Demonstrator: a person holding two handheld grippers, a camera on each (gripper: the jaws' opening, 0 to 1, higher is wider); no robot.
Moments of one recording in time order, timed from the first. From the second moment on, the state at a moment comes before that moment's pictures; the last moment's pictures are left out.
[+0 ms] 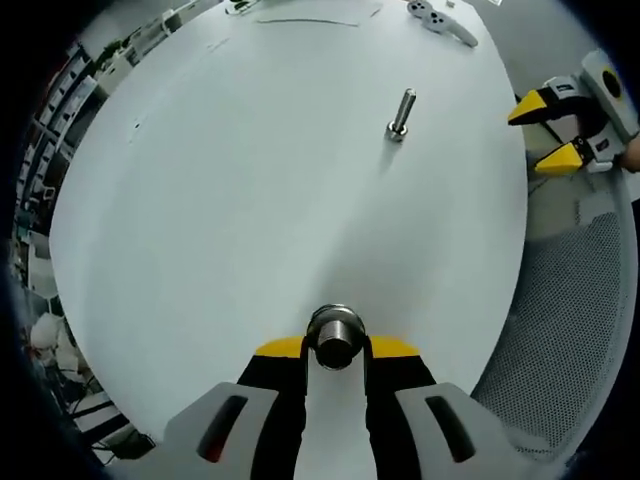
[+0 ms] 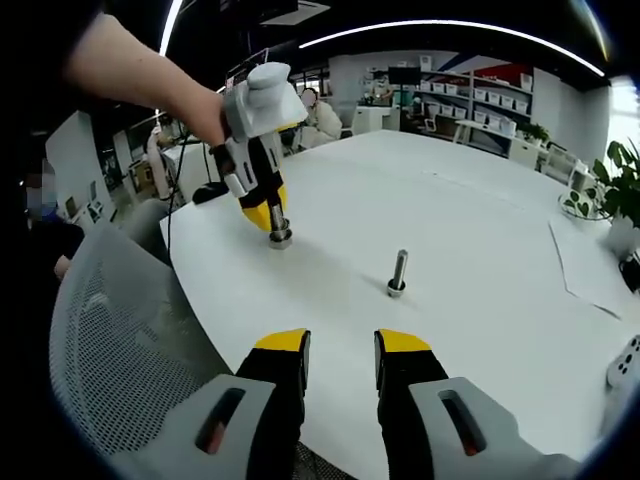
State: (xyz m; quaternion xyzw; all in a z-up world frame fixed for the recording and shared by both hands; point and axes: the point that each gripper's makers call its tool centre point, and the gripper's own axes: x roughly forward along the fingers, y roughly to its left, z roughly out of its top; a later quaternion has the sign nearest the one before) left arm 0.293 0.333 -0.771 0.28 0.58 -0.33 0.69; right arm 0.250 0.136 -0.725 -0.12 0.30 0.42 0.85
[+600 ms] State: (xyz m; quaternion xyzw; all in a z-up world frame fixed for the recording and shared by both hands) left arm 0.293 0.333 -0.781 0.27 0.59 -0.32 0.69; right arm 0.250 0.135 -0.726 -0.13 0.30 0.42 0.85
